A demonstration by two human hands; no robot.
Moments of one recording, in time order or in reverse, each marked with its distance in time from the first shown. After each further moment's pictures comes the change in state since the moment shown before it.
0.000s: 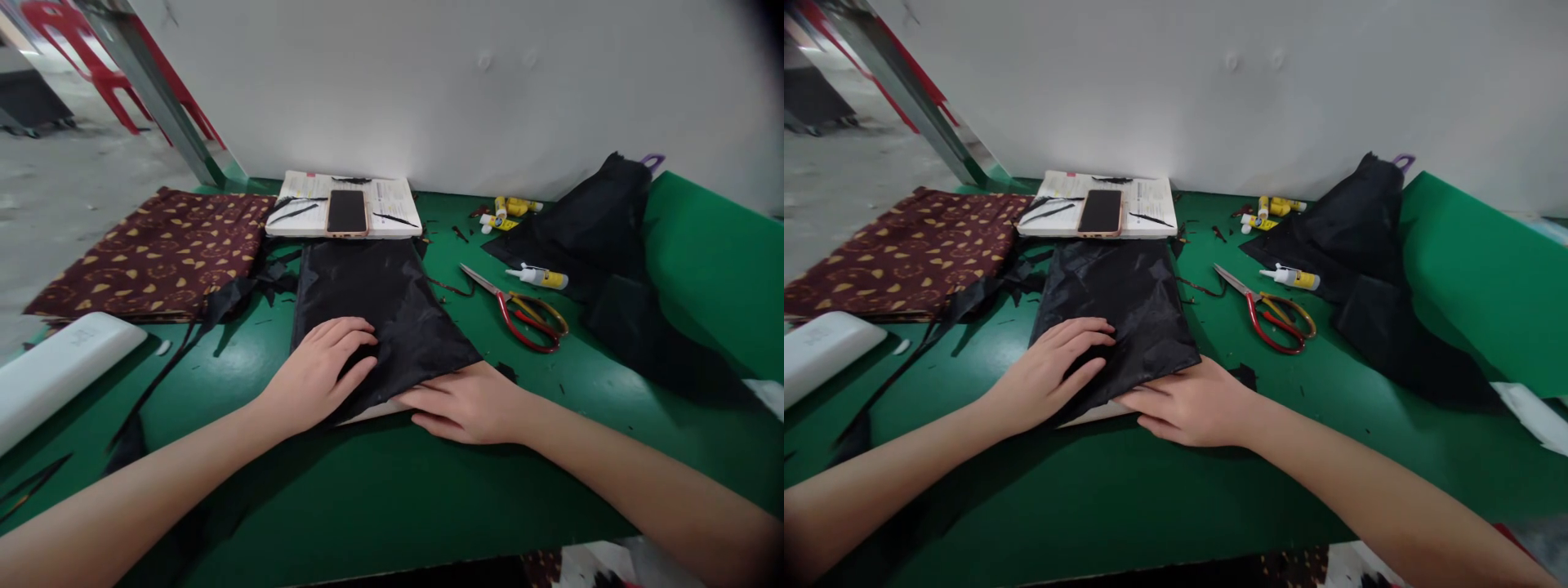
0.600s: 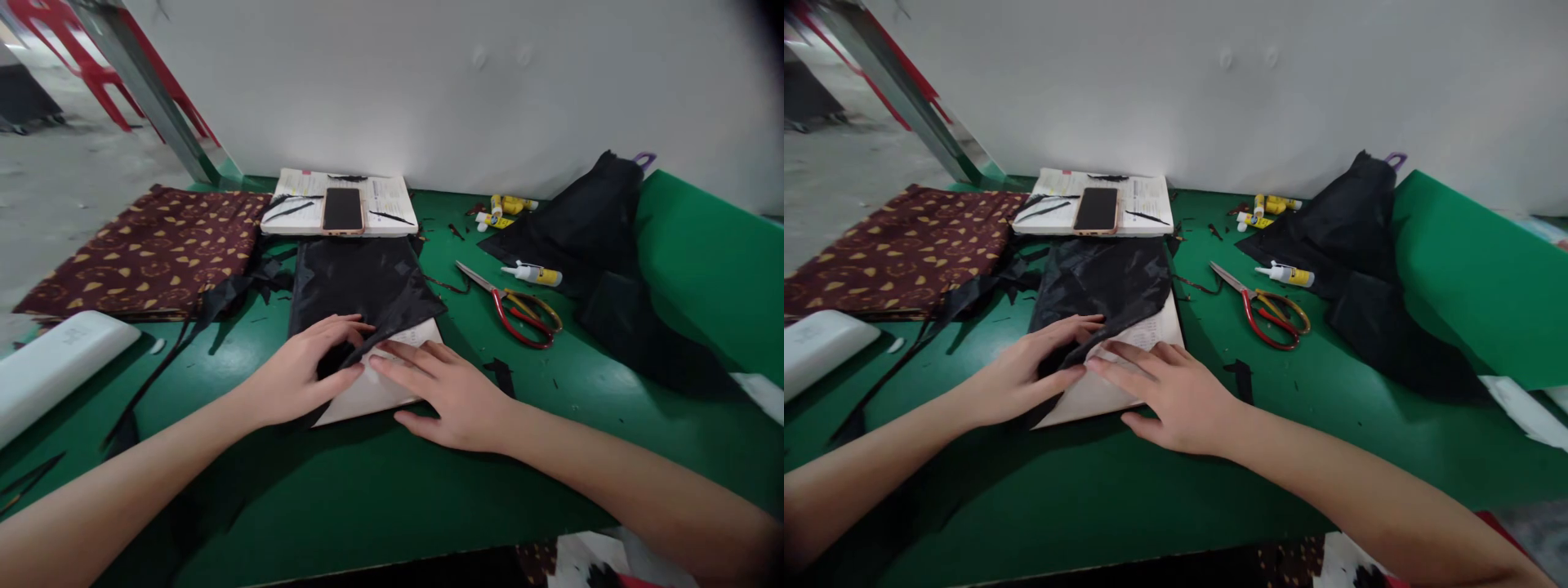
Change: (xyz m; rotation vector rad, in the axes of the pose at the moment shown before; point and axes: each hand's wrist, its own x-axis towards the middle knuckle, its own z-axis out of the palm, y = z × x) left_hand 0.001 -0.002 -0.020 -0.232 -0.071 -0.016; right_hand 0.010 -0.013 0.004 0.156 -0.009 0.210
